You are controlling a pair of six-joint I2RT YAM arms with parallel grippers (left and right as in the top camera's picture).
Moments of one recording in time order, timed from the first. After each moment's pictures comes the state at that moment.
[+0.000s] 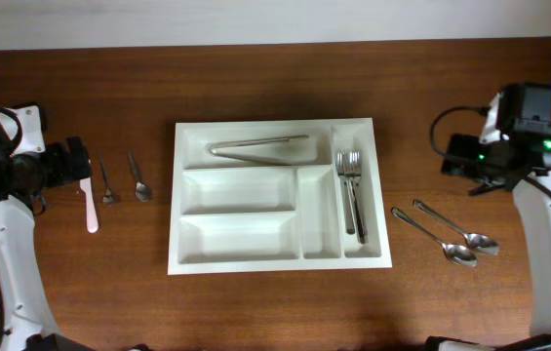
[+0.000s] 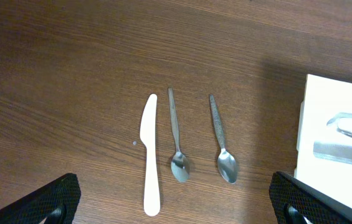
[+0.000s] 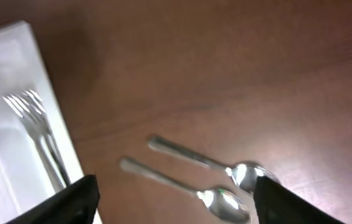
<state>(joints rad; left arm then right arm) 0.46 1.47 1.32 -0.79 0.18 0.18 -0.20 1.46 1.36 -1.07 0.04 0.13</state>
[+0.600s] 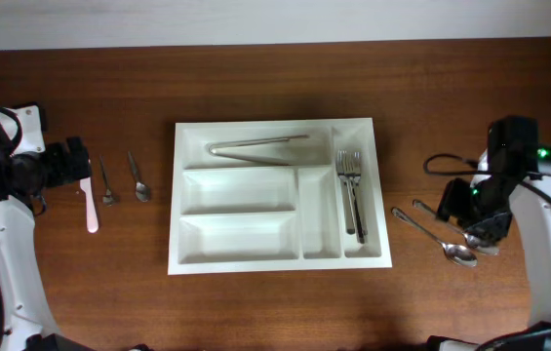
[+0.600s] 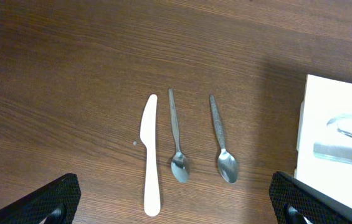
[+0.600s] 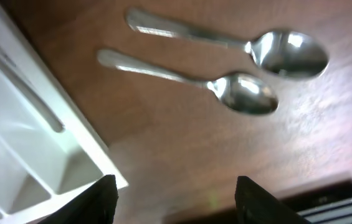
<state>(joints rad) 0.46 1.47 1.32 -0.79 0.18 0.18 -0.23 1.46 1.23 -1.32 -0.05 0.26</state>
